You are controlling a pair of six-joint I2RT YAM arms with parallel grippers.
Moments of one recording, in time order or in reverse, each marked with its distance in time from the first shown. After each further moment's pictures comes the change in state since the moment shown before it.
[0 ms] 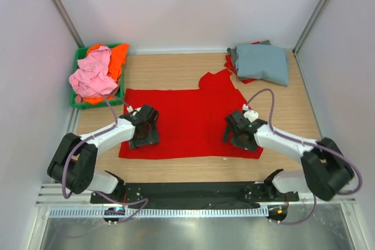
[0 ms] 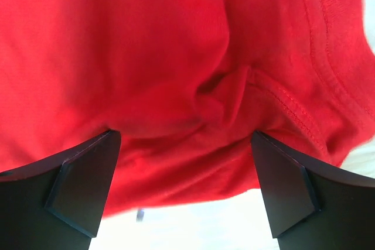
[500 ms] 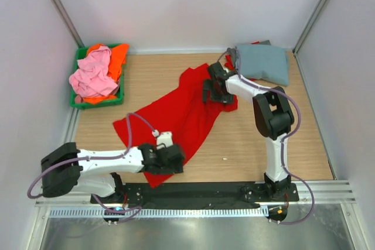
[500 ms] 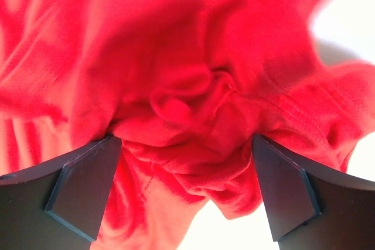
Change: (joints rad) left arm -0.648 -0.162 -0.110 0.041 -0.091 -0.443; right arm -0.177 0.803 0.895 -0.035 -0.166 -0.412
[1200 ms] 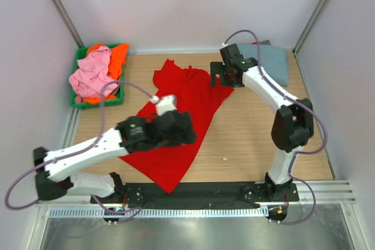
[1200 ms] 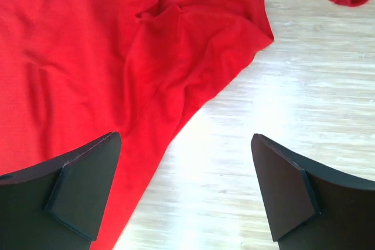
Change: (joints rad) left arm -0.074 0.010 0.665 -0.334 -0.082 0.039; right arm -0.046 -0.172 0.160 -0.138 -0.007 -0.210
